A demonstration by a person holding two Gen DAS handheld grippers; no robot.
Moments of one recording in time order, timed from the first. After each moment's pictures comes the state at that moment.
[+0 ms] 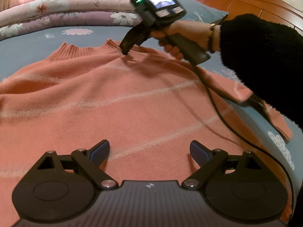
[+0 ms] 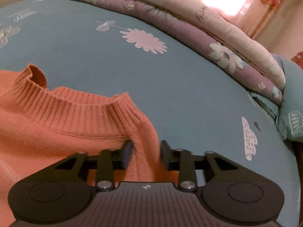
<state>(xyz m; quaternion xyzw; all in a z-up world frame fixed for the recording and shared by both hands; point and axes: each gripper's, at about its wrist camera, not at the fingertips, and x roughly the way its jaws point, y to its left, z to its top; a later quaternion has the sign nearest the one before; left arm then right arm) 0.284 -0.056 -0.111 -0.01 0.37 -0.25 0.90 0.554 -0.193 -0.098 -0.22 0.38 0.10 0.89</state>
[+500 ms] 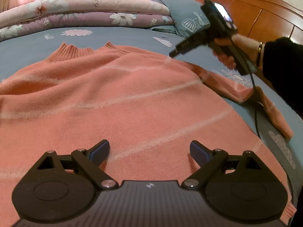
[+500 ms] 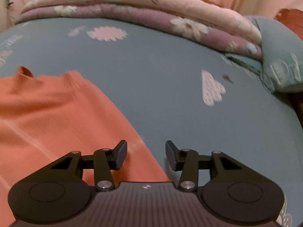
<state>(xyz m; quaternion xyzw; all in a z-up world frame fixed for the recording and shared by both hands) 0.285 -0.059 -0.113 -0.01 0.36 -0.25 0.90 0.506 -0.333 -0.088 -0.12 0.42 0.09 0.90</state>
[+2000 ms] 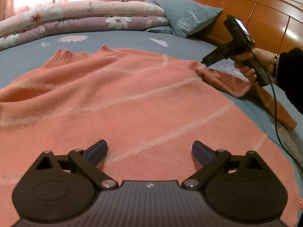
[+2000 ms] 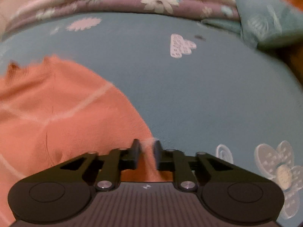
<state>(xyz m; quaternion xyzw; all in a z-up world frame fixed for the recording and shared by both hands) 0.285 -0.064 -0.117 0.02 0.35 -0.25 0.90 0.459 -0.385 -0.104 -0.10 0.44 0.05 0.89</state>
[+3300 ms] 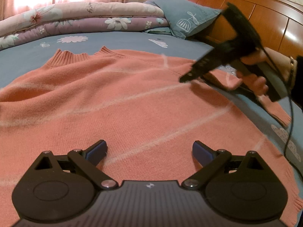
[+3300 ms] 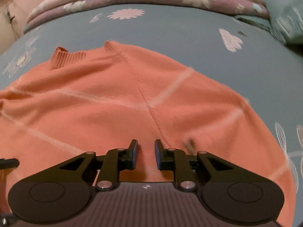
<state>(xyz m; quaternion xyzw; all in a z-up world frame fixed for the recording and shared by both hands) 0.285 -0.060 -0.117 0.01 0.35 -0.26 0.90 0.416 -0.315 -0.096 -0.01 0.47 0.12 0.87</state>
